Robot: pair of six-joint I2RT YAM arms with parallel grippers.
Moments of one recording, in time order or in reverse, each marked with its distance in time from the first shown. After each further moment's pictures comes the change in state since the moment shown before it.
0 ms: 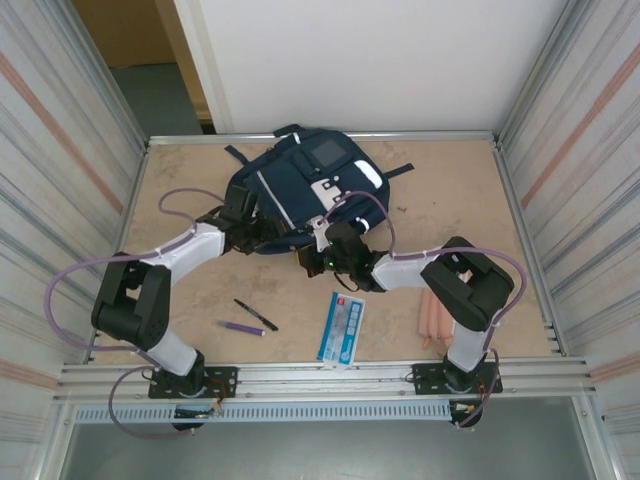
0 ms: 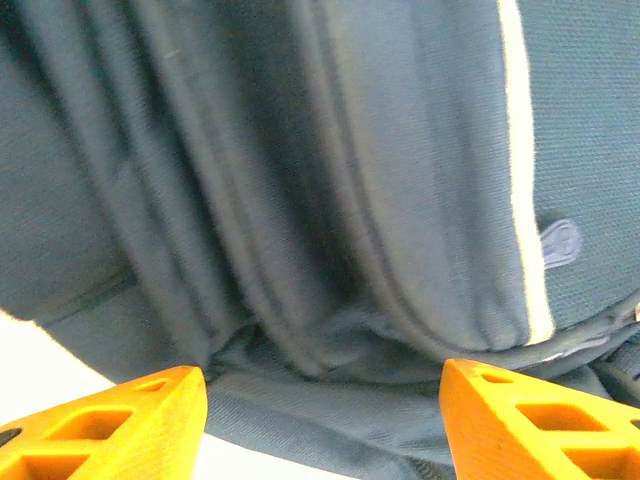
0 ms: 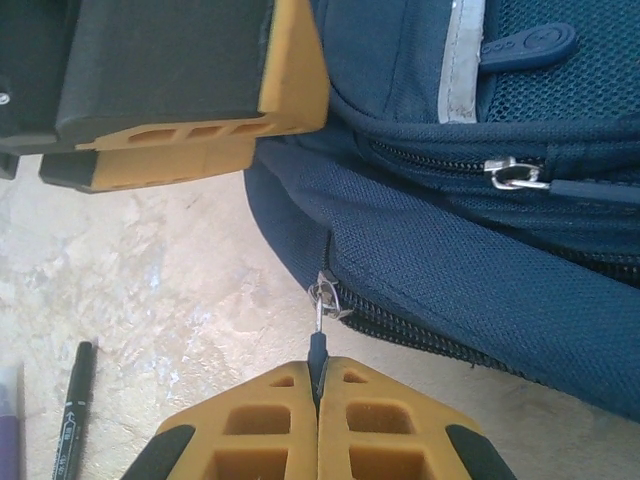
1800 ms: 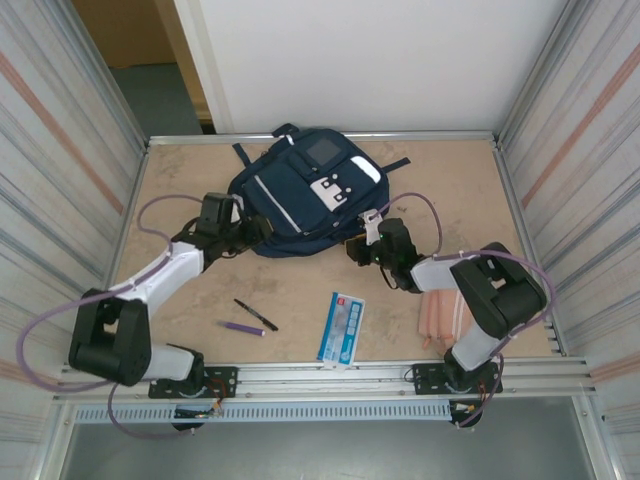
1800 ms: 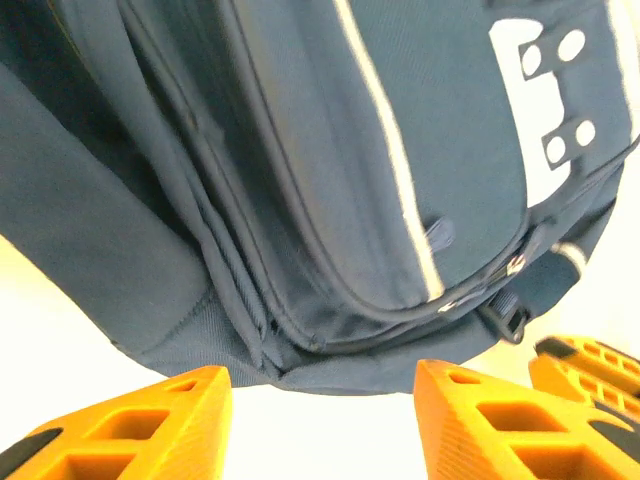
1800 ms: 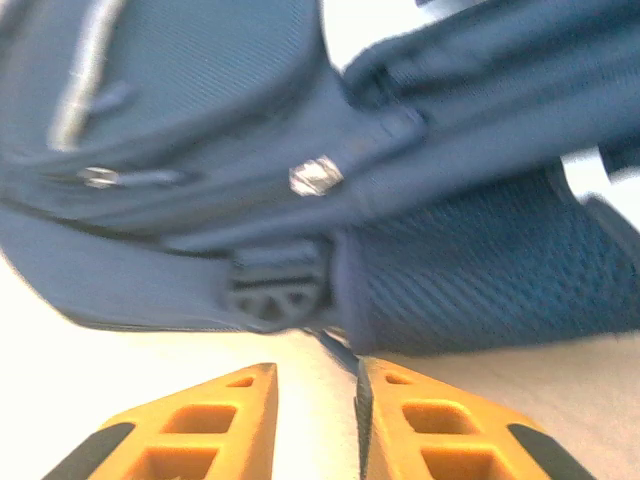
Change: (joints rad) left arm 0.068 -0.228 -0.117 0.089 0.093 0.078; right arm -0.297 -0.170 -0.254 0.096 -0.004 -0.195
